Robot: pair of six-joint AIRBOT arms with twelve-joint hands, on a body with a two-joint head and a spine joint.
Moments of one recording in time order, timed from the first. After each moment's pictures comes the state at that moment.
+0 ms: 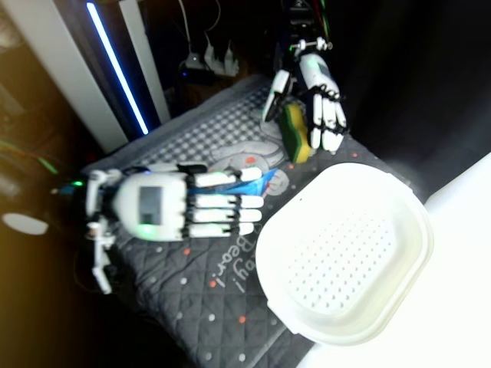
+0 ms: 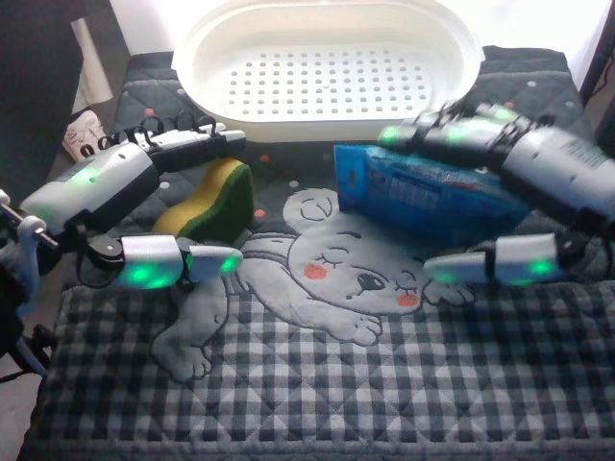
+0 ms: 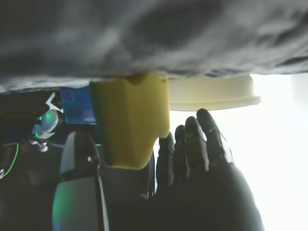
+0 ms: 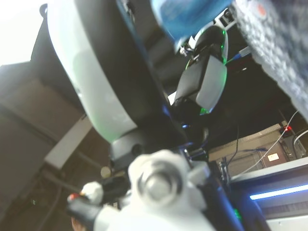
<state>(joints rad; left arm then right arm) 0.81 -1.11 1.21 -0.20 -0.97 0.78 -0.64 -1.28 1.46 -0.08 1.06 -0.39</state>
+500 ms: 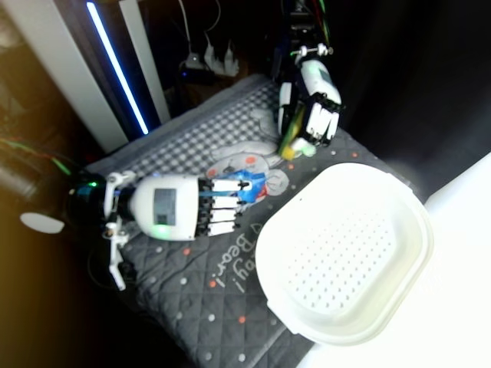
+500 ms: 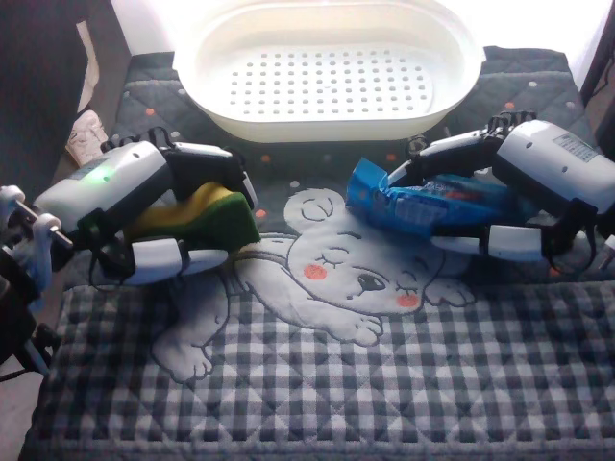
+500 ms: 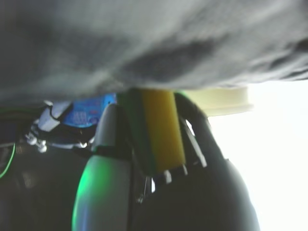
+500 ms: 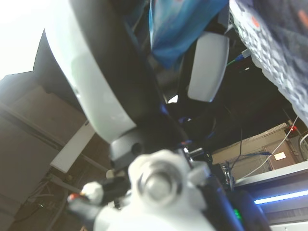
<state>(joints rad) 0.80 -1.13 1.22 -0.18 -0.97 0.78 -0.63 -1.30 1.48 -0.06 1.07 -0.38</state>
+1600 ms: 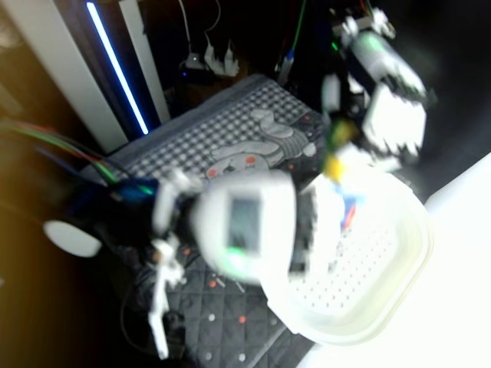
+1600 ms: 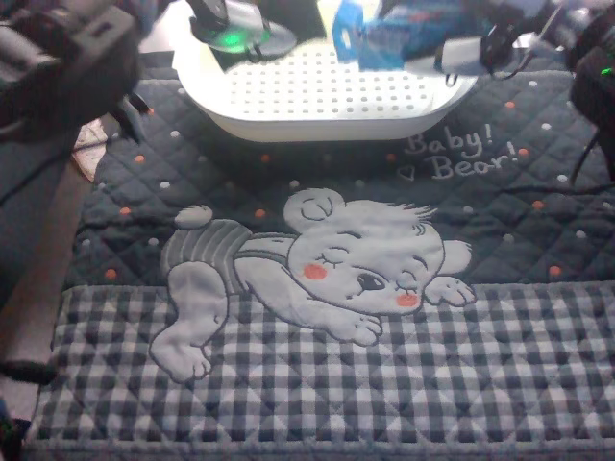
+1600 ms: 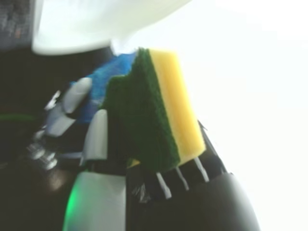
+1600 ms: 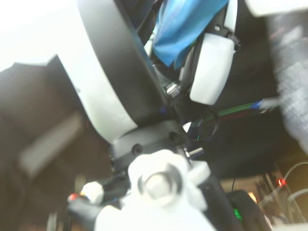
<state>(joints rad) 0.26 -1.45 1.76 0.05 -0.49 0.65 -0.22 -1.53 1.95 -0.17 0.65 -0.39</state>
